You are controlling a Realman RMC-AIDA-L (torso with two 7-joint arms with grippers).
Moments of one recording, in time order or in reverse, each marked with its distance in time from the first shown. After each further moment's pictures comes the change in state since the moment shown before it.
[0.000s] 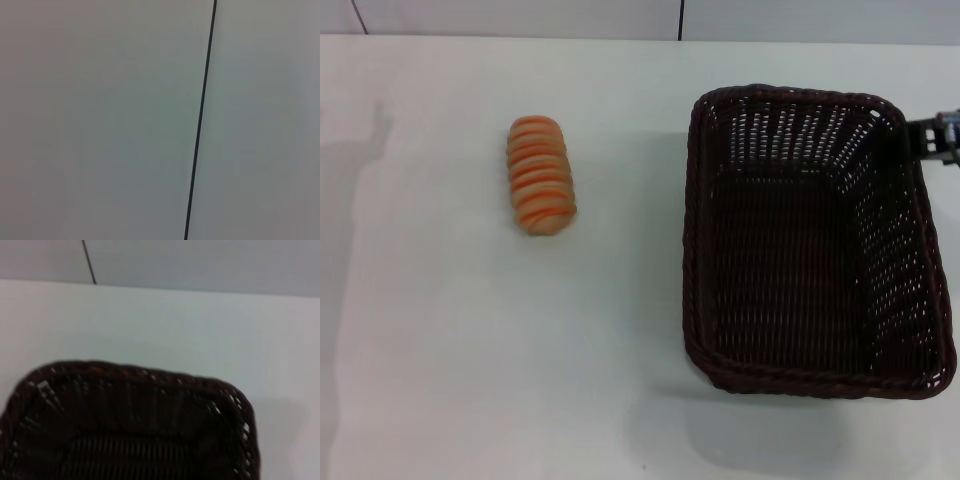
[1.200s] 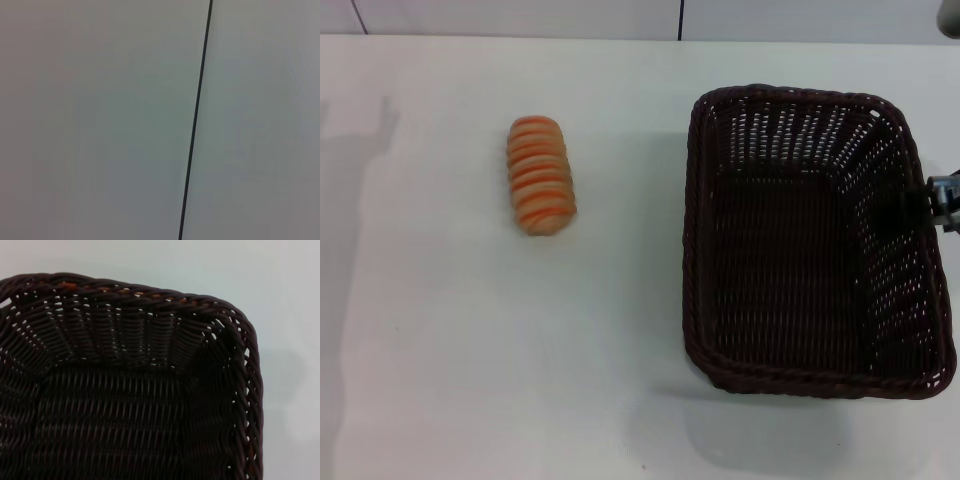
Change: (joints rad) left arm -0.020 0.000 -0.008 0.005 0.001 0.000 0.000; right arm -0.018 0.007 -0.035 -0.106 0.009 0.023 -0.004
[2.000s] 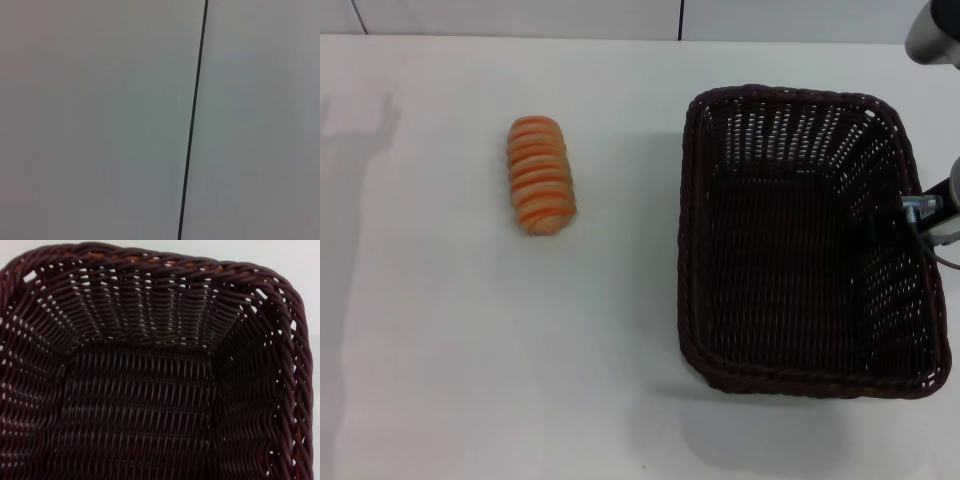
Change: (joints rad) left arm -0.017 0.004 -0.003 0.011 0.000 0.000 0.012; right arm -0.005 0.003 -0.024 -0.079 0.073 -0.067 -0.001
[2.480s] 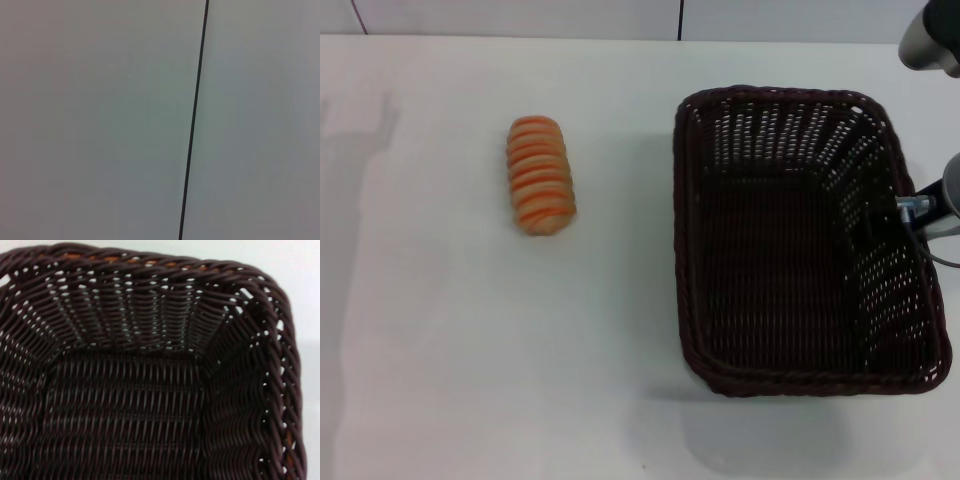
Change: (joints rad) left arm 0.002 0.001 0.000 0.000 0.000 0.000 -0.001; right arm -0.002 -0.004 -0.012 -0.053 -0.001 -0.087 -0.036
